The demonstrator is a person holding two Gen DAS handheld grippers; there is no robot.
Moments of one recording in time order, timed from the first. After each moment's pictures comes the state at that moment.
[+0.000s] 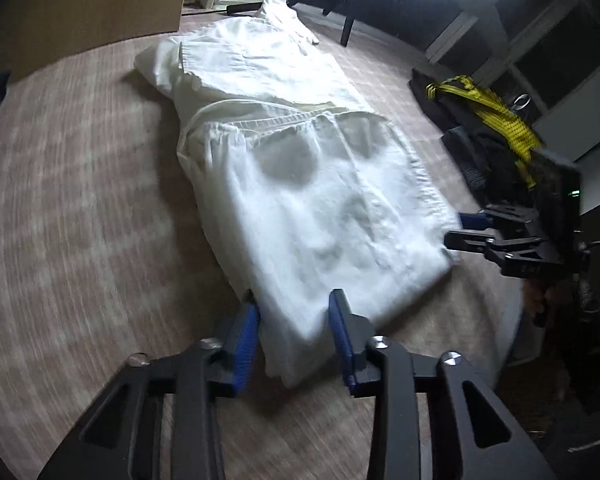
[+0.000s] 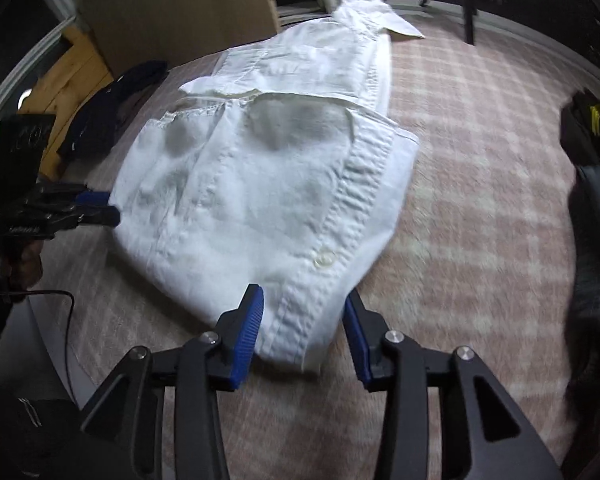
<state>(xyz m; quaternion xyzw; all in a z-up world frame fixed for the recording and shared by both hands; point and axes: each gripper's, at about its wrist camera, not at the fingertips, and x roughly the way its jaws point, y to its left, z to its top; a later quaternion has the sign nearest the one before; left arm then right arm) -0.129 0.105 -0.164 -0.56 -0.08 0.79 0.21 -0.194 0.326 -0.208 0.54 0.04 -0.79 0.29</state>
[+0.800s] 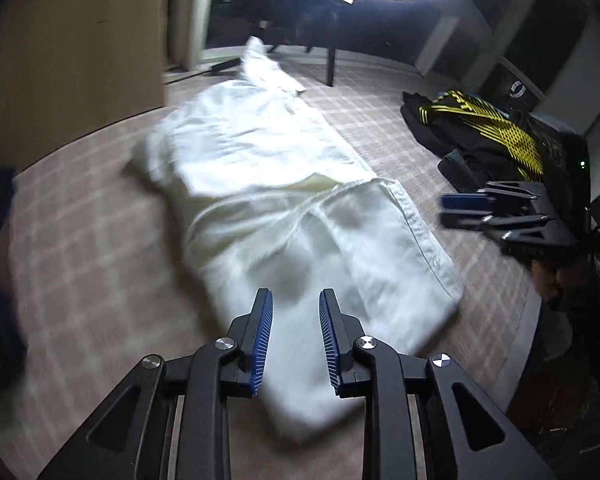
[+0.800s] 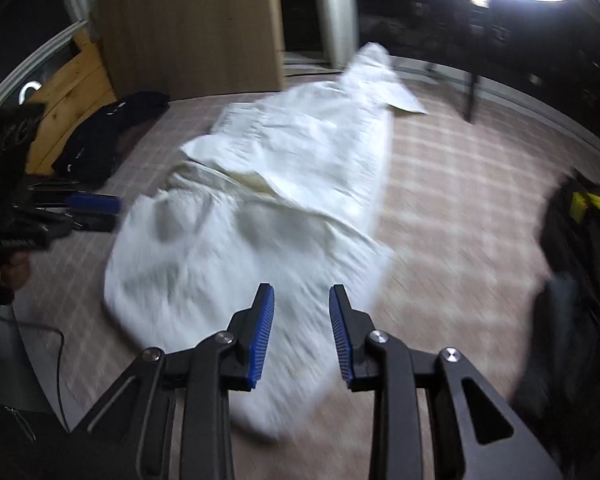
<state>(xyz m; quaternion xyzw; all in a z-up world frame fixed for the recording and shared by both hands) -0.167 0.107 -0.135 -0.52 -0.02 0.83 0.20 -0.222 0.293 -0.175 0.48 0.08 -0.83 0.29</state>
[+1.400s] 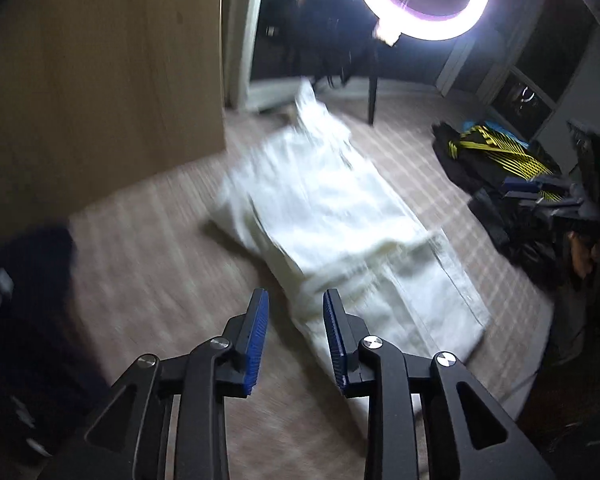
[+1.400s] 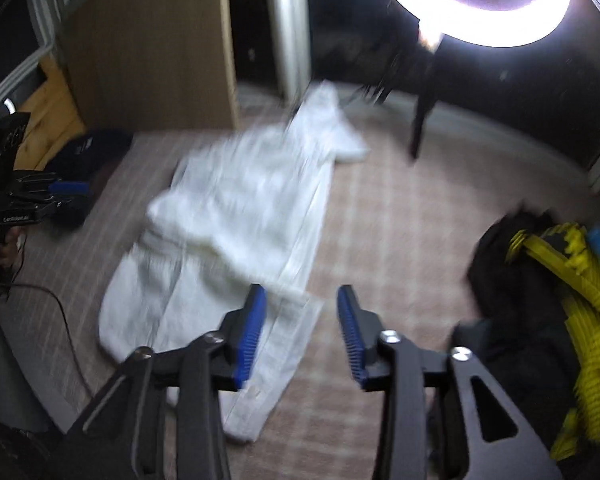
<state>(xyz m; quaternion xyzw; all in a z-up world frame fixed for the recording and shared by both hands) -0.212 0.038 -0.051 -0.48 0.01 0.86 0.18 -0.251 0.326 -0.051 0.46 0.09 -0.86 0.21</state>
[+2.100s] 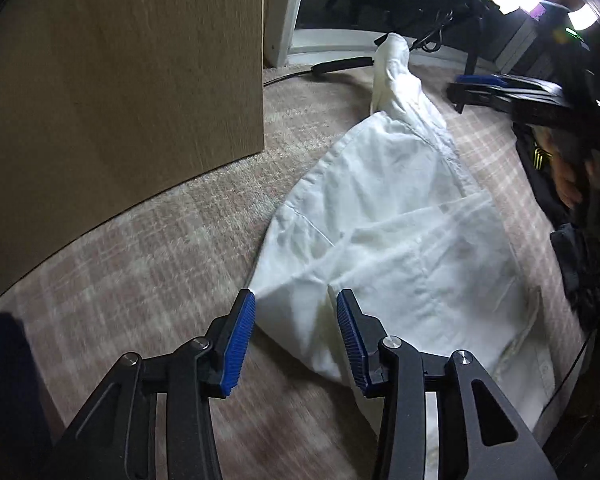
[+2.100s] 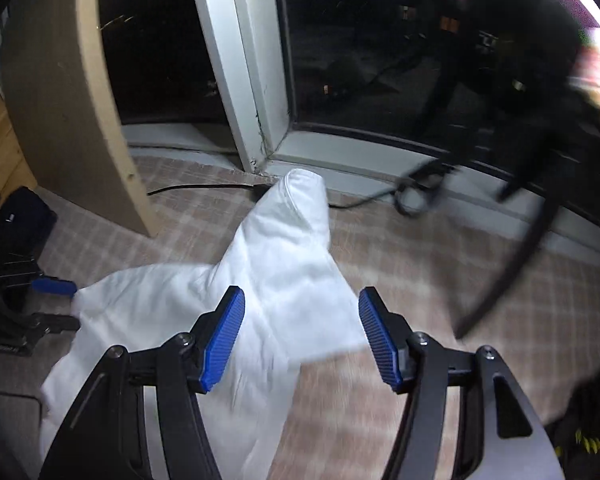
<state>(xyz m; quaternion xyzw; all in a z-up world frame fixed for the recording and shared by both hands) -0.357 0.042 -0.157 -0.57 0.01 0.81 0.16 -0.508 0.227 -0.163 0.47 0.10 -0.84 0.25</state>
